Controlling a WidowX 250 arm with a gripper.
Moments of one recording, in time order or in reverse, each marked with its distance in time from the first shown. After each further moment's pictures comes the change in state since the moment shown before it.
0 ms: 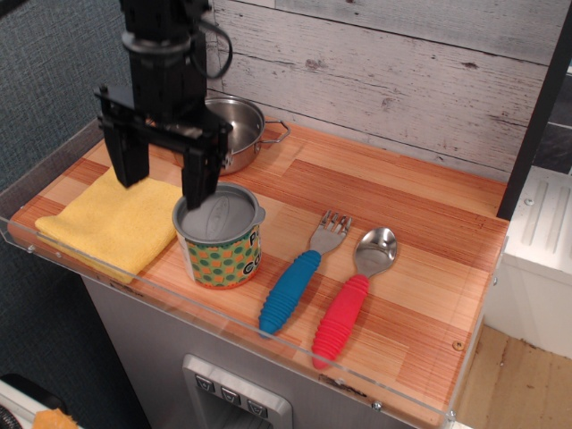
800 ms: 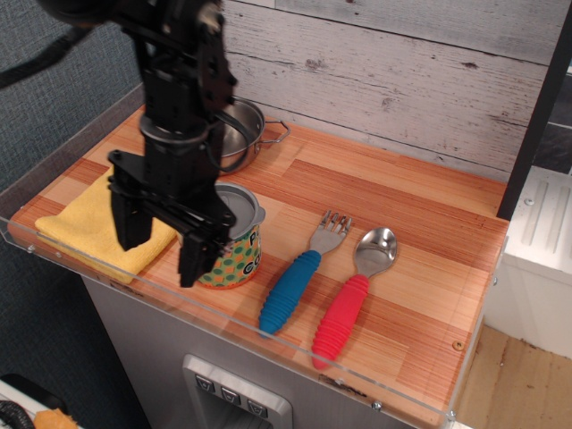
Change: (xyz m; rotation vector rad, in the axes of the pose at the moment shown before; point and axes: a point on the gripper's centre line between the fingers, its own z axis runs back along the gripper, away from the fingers) arm -0.029 -0.019 -0.031 0.106 0.028 -0.139
